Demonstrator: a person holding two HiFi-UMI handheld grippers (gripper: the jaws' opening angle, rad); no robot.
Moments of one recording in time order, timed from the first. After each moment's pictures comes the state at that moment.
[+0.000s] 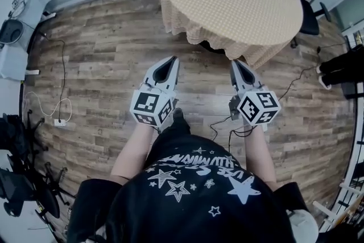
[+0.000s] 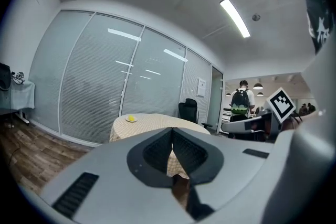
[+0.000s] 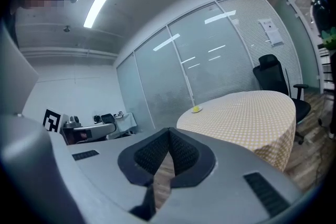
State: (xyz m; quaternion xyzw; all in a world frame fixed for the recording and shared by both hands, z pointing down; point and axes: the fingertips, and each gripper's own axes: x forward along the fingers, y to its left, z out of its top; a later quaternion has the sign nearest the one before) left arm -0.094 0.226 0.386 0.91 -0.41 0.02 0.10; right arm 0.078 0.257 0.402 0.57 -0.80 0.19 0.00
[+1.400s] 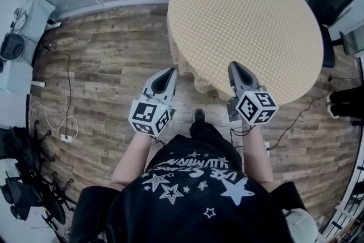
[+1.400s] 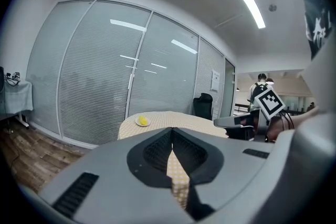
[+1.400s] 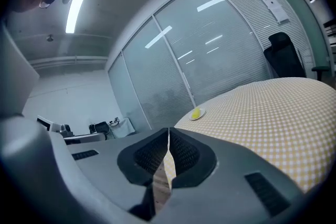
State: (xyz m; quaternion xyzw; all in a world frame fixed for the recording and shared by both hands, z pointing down) left arm -0.074 -0.023 0.406 0.89 -0.43 0.06 0.11; right arm 0.109 -0.028 0.426 0.55 -0.80 0.23 -0.02
